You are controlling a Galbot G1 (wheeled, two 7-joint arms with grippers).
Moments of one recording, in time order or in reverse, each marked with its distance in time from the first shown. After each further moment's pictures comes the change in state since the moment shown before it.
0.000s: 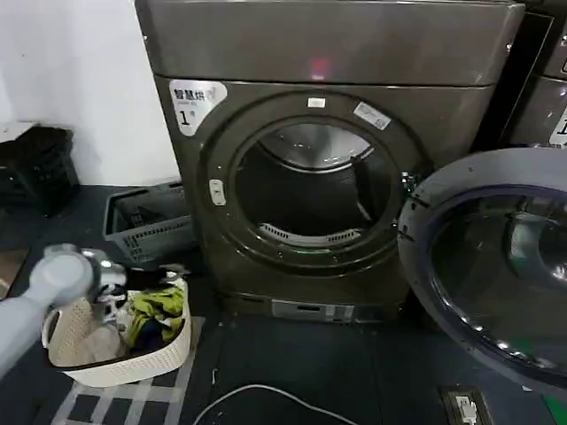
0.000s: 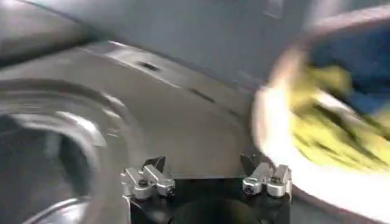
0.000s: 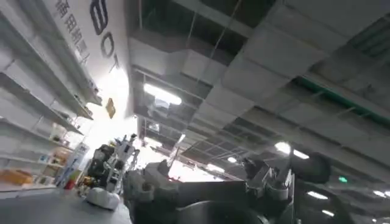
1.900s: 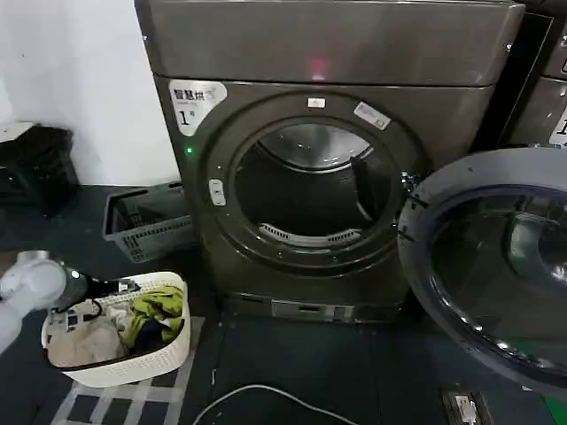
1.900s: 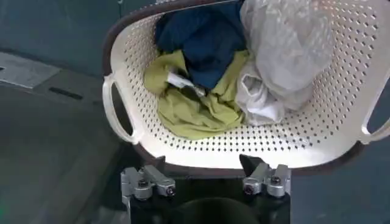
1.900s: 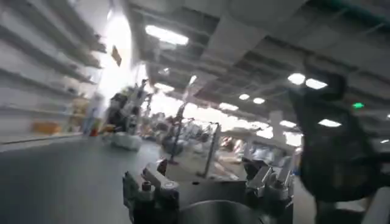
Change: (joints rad) left arm 0.027 0.091 0.029 0.074 0.248 0.002 0.025; right arm 0.021 0.010 -0.029 -0.118 0.114 -0.142 -0.108
